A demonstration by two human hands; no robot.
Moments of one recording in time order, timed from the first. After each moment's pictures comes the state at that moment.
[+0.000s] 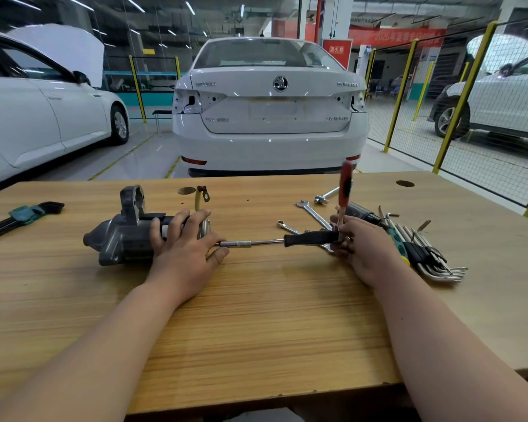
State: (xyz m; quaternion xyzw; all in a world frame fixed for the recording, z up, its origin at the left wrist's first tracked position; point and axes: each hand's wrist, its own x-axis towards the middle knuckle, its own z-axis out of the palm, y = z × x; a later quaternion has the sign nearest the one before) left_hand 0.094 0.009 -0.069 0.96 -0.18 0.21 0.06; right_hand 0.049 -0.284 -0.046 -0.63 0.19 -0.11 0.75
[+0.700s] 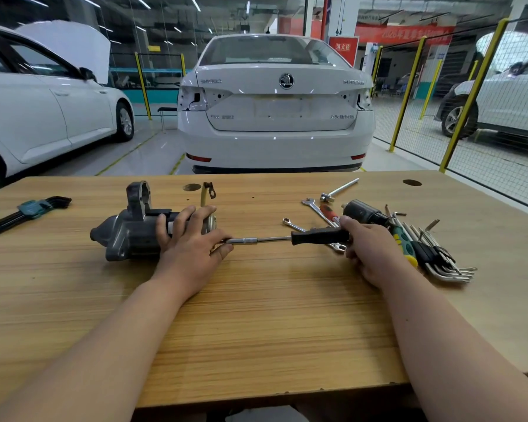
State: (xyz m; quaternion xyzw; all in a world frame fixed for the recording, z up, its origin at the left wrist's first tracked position) left_hand 0.095 0.011 -0.074 0.94 -0.19 0.25 0.10; right_hand 0.046 -0.282 -0.048 -0.75 0.23 -0.11 0.61
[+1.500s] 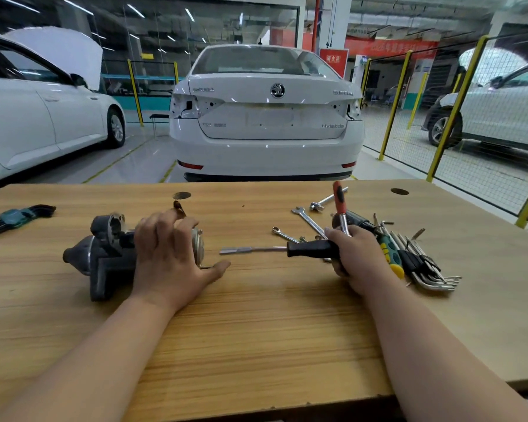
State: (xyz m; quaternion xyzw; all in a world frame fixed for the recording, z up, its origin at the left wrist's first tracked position) left_hand 0.084 0.010 -0.070 0.86 -0.20 0.46 0.12; right_hand 0.043 -0.278 -0.047 -0.75 0.15 -0.14 0.63
